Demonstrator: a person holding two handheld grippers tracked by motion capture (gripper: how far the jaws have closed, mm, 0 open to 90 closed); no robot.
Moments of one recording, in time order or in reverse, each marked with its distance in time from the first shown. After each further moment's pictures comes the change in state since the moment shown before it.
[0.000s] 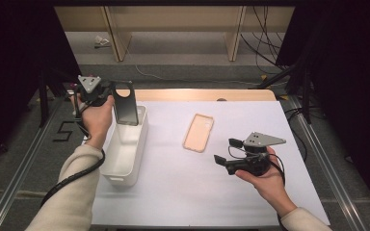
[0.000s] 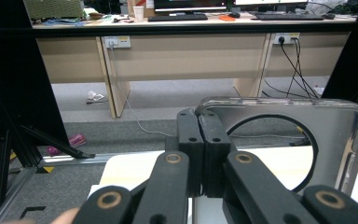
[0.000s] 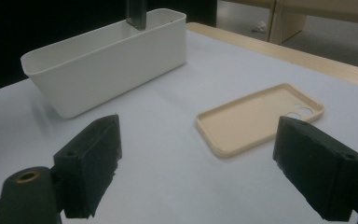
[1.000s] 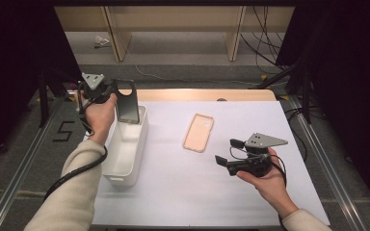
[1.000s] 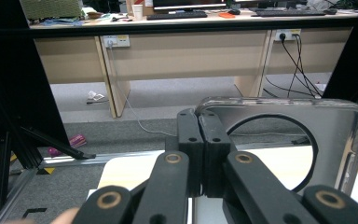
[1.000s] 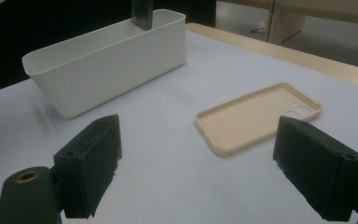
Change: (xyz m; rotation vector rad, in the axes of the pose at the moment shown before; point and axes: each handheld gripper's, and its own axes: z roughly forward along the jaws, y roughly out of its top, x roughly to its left) left arm -0.003 0.001 0.012 0.009 0.003 0.013; right arm 0.001 -0.001 -0.004 -0.004 -0.005 0.002
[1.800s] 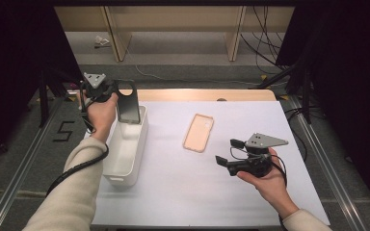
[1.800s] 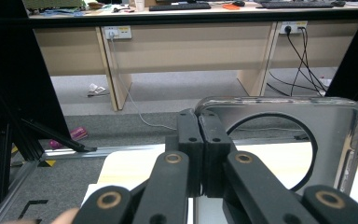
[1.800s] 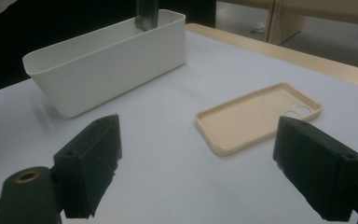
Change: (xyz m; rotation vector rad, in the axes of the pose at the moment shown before) left arm 0.003 -0.005 0.013 0.030 0.011 -0.009; right arm 0.000 0.000 -0.001 -0.001 0.002 0.000
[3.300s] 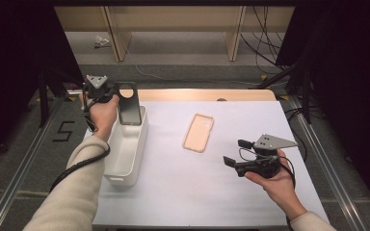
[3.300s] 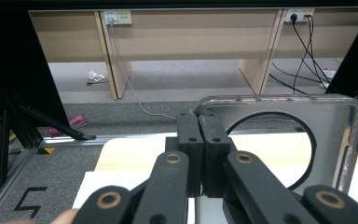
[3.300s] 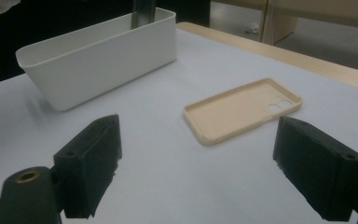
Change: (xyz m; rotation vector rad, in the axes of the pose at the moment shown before) left arm 0.003 -0.012 0.015 0.047 0.004 -0.014; right arm -0.011 -0.007 -0.017 -0.001 -0.020 -0.009
